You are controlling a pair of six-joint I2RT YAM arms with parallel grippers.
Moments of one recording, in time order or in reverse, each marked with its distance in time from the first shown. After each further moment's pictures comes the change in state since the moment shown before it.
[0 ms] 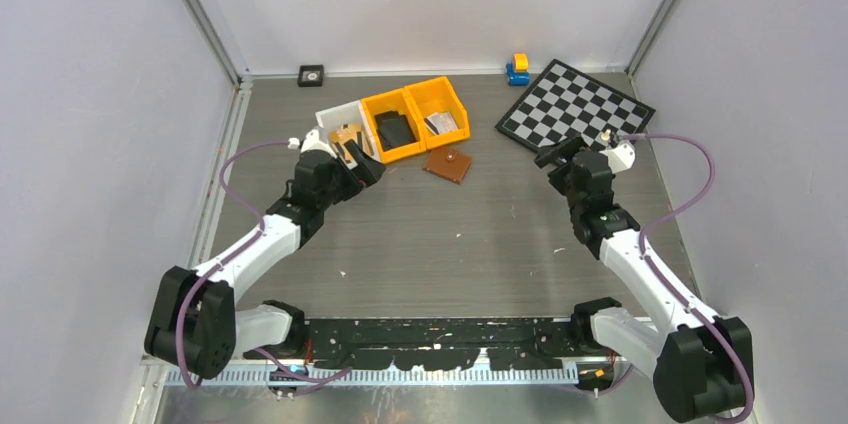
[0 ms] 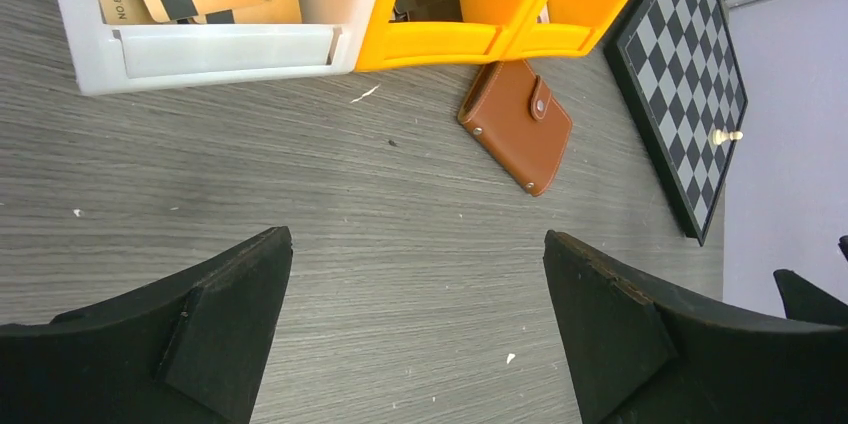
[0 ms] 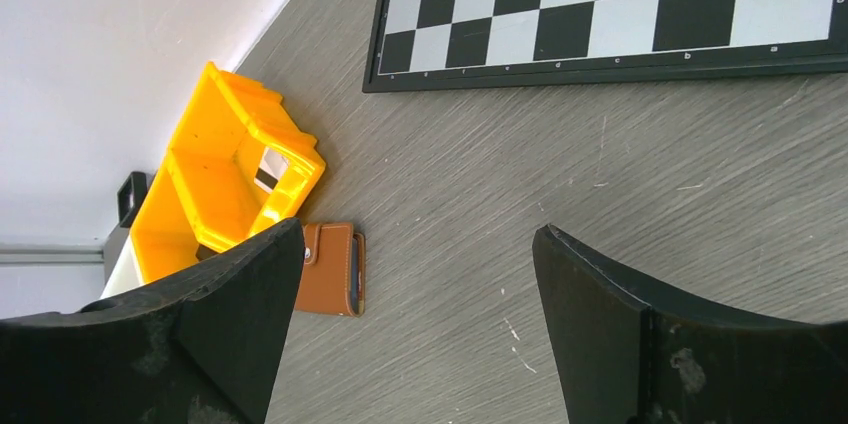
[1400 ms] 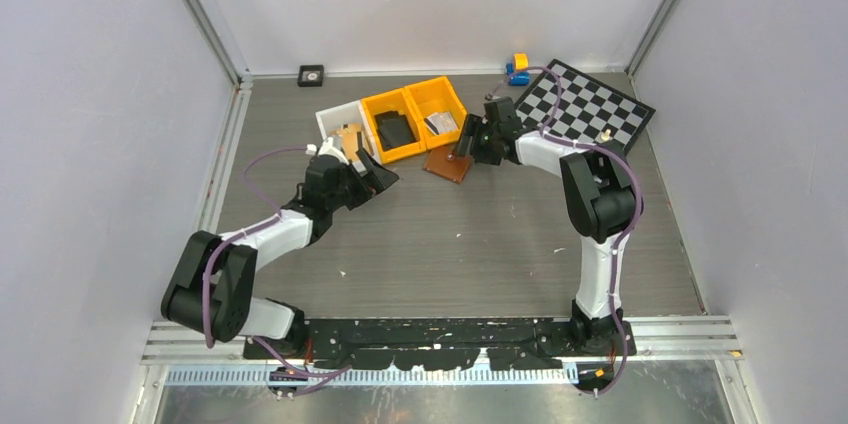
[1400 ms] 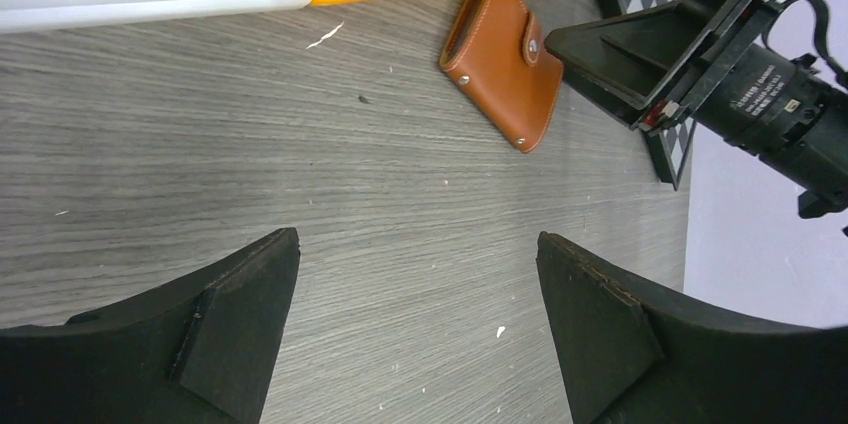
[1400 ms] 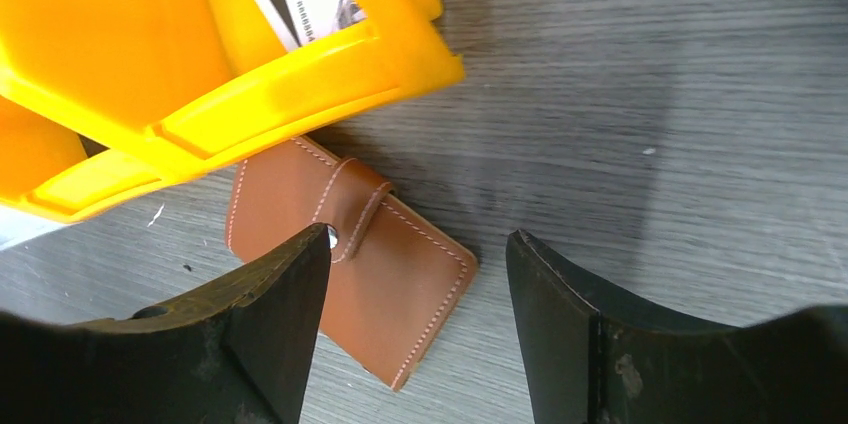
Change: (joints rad) left arm 0.003 0.171 -0.053 0.215 0.166 -0.053; right arm 0.156 1.039 0.723 -0.084 -0.456 -0.308
